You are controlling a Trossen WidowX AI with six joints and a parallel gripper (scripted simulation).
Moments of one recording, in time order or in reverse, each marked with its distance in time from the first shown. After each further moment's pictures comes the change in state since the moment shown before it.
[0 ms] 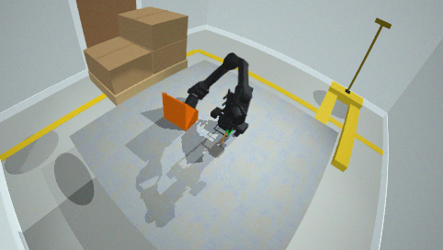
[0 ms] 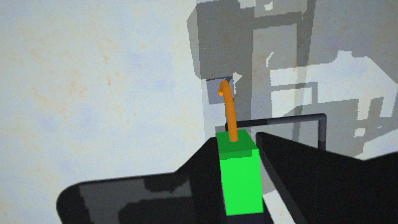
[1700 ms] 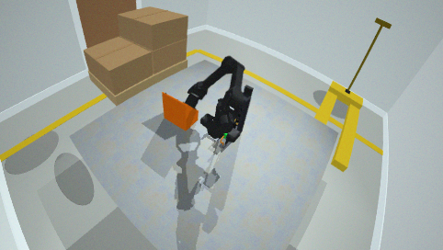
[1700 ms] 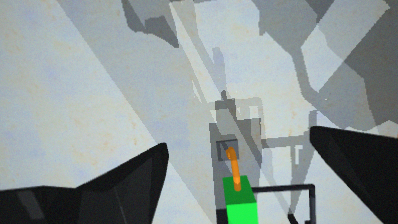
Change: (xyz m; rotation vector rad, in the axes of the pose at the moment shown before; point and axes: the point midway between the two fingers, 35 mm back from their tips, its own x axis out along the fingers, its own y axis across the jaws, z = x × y) arm -0.019 0.001 0.084 0.001 -0.038 0.012
